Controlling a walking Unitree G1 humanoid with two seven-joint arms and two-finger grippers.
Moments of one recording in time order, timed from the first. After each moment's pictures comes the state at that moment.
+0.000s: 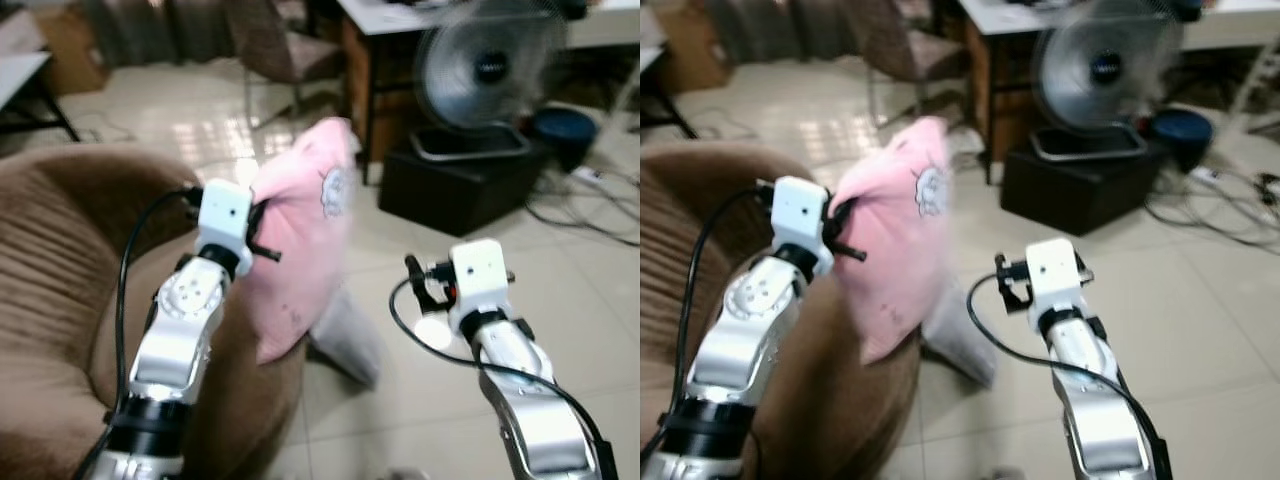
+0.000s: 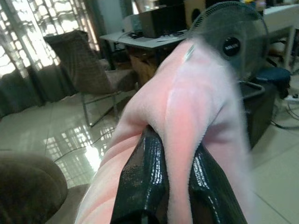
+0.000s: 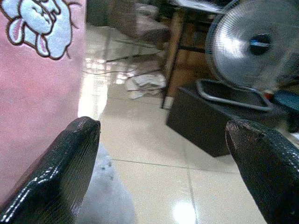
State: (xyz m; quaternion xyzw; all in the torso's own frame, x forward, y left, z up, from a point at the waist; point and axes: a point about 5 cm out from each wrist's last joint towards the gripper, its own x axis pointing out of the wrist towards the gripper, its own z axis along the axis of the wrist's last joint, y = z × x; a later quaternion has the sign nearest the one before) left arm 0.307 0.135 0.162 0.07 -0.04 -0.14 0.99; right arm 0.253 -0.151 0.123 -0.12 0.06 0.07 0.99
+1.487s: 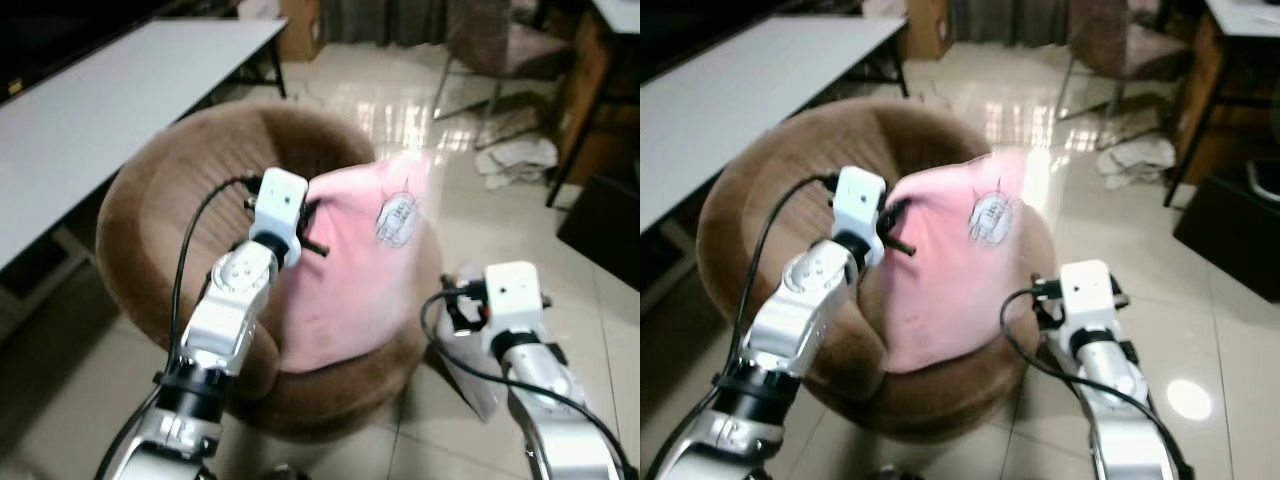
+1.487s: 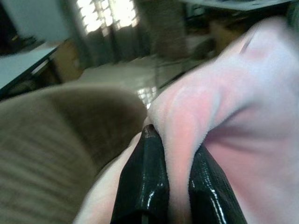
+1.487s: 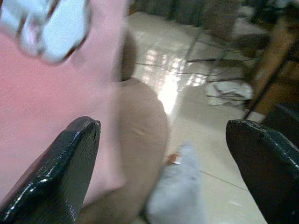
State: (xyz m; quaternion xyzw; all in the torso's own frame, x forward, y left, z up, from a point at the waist) left arm 0.333 0.099 0.158 0.06 -0.01 -0.19 0.98; right arm 0.242 -0.171 0.108 -0.12 0.09 0.03 0.99
